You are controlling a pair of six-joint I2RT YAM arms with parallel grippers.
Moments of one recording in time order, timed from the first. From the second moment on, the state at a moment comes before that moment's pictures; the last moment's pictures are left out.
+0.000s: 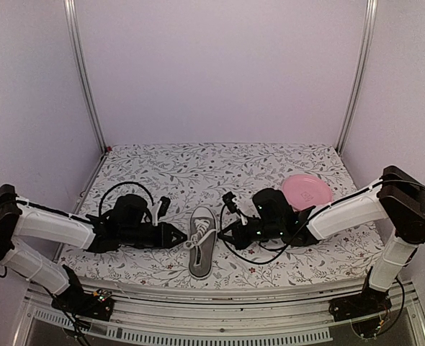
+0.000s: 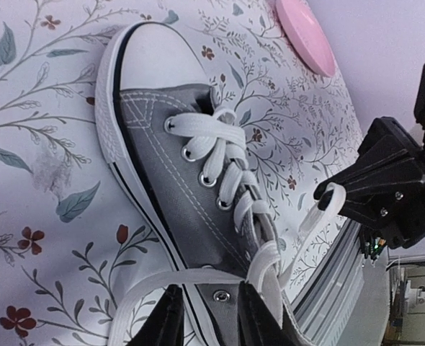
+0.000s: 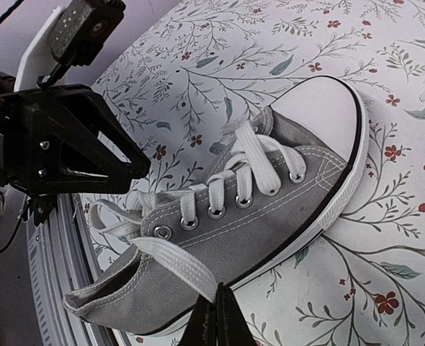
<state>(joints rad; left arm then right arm) -0.80 1.37 0.45 0.30 0.24 -0.76 0.98 1.74 0.81 0.37 -0.26 0.41</state>
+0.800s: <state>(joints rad) -0.80 1.47 0.47 0.43 0.37 -0.76 0.98 1.74 0.81 0.38 -0.27 0.41</state>
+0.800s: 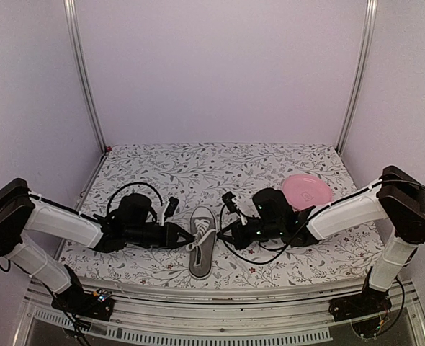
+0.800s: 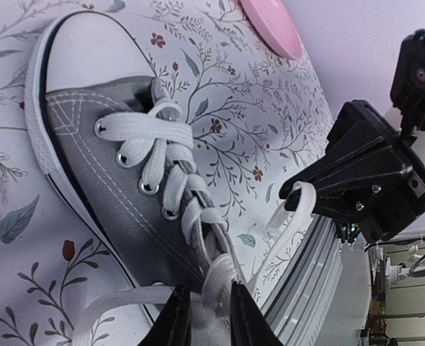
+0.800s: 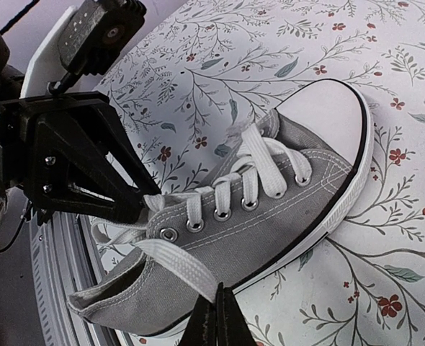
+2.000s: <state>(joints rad) -0.79 1.43 0.57 0.24 0.32 -0.62 1.06 1.83 0.96 0.32 -0.24 0.38</state>
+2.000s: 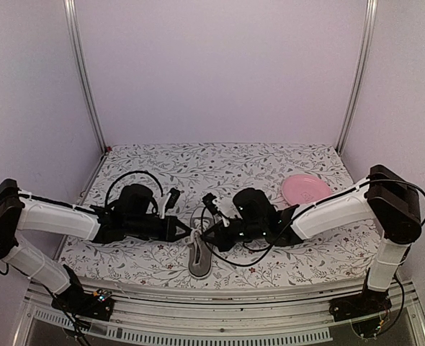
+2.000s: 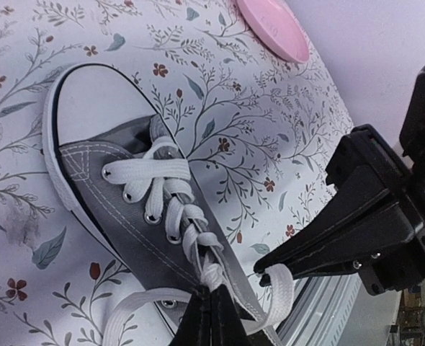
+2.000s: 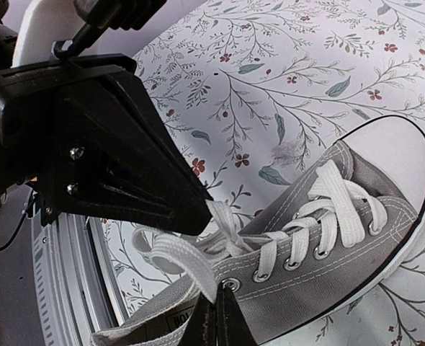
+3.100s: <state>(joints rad) -0.78 1.39 0.64 0.09 0.37 -0.50 1.07 1.88 1.01 0.21 -0.22 0.38</state>
